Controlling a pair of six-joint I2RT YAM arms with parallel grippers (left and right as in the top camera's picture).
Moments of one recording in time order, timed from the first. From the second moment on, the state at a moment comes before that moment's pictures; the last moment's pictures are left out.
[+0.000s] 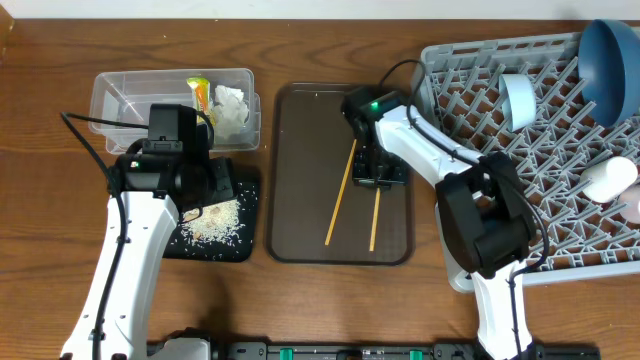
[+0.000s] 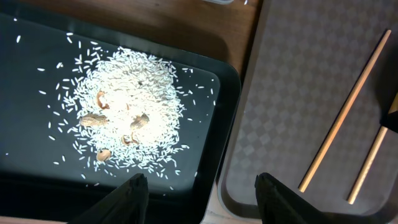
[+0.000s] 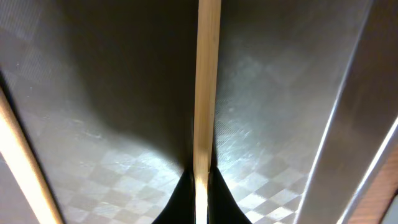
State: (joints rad) left arm -0.03 1.34 1.12 -1.02 0.12 -0.27; right arm 0.50 2.23 1.67 -1.14 -0.01 0.63
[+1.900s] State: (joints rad) left arm -0.03 1.34 1.12 -1.02 0.12 -0.27; right arm 0.09 1.96 1.60 -1.22 -0.09 -0.11
